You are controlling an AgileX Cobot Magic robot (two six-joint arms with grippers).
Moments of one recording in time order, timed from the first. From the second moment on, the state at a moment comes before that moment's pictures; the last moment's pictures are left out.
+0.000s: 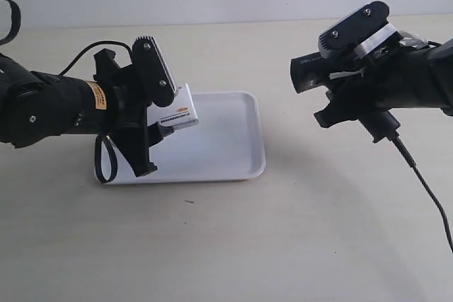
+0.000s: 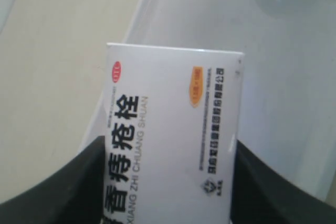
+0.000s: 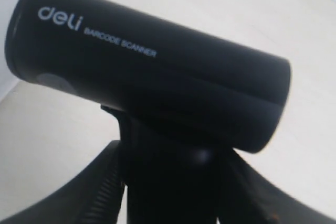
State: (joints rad) left arm -0.60 1.72 -0.77 0.12 -0.08 0.62; right arm 0.50 1.62 -0.71 1.28 -0.11 -1.56
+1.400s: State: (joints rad) left arm -0.62 1.80 -0.77 0.41 -0.17 0.58; right arm 0.50 1.63 -0.60 1.33 0.01 -1.32
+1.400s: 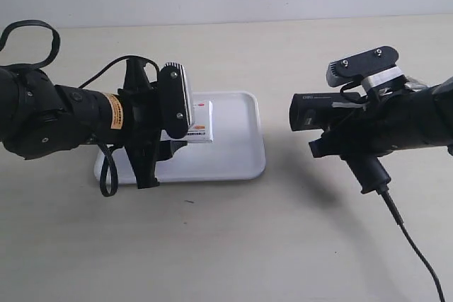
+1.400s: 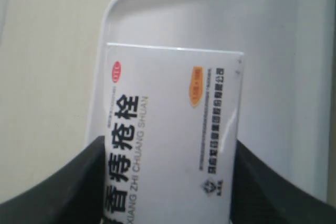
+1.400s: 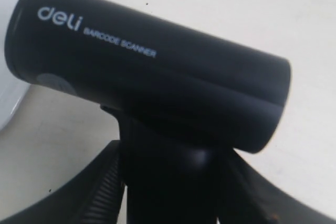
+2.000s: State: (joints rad) left arm -0.62 1.80 -0.77 0.42 -0.21 0.46; right arm 0.50 1.70 -0.62 1.33 -0.14 -1.27
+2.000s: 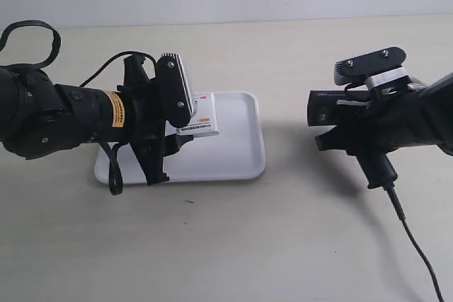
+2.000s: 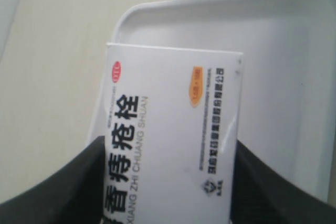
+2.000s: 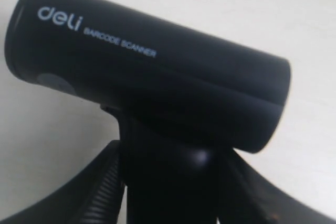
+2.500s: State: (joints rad) left arm -0.59 1.94 -0.79 0.42 -0.29 0.43; right arm 0.50 1.82 -0.69 1.33 -0.10 -1.22
